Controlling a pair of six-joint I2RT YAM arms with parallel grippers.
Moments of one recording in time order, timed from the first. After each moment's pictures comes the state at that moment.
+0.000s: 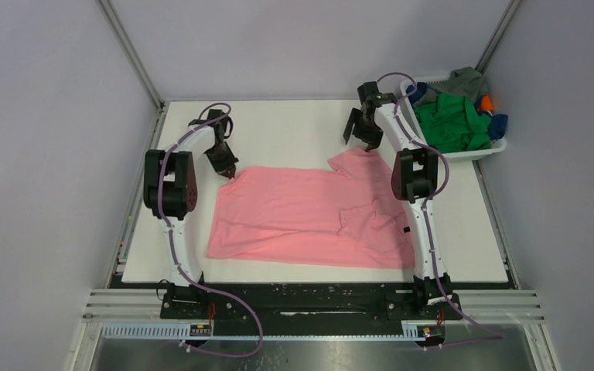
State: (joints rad) left arm -0.07 2.13 1.62 -0.84 -0.03 -0.62; right arm 0.22 2.61 2.45 -1.02 0.01 0.55
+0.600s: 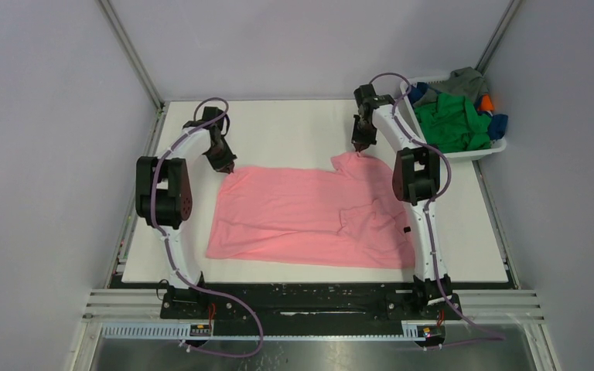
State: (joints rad) left arm -0.07 2.01 1.53 -0.75 -0.03 -0.60; right arm 0.25 2.56 2.35 -1.03 0.06 0.44
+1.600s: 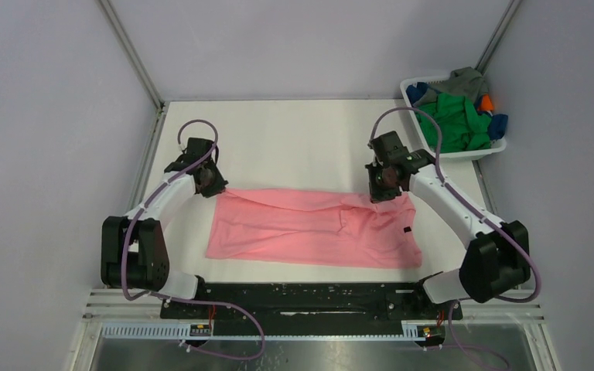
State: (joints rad) left arm -0.09 1.47 0.99 -0.53 -0.07 -0.60; right arm 0.40 1.46 1.19 -0.88 0.02 0.29
